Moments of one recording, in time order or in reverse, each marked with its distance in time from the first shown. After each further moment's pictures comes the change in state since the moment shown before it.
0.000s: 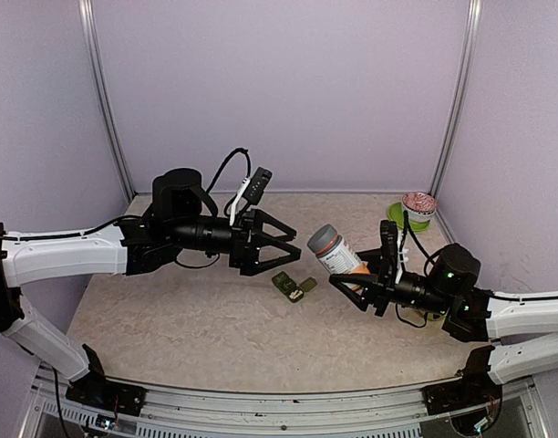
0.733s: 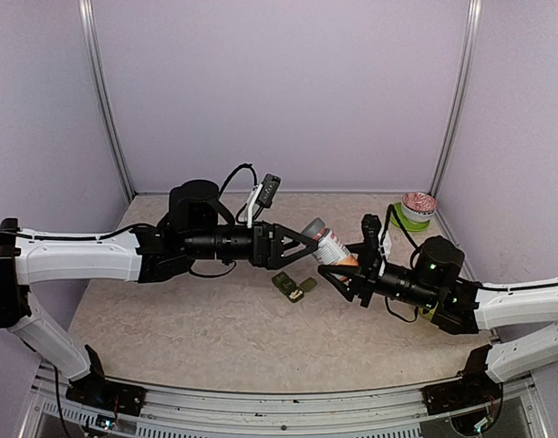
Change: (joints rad) left arm -0.066 0.062 0.000 0.050 -0.275 -0.252; right arm 0.000 0.115 0.076 -0.021 0.105 -0.085
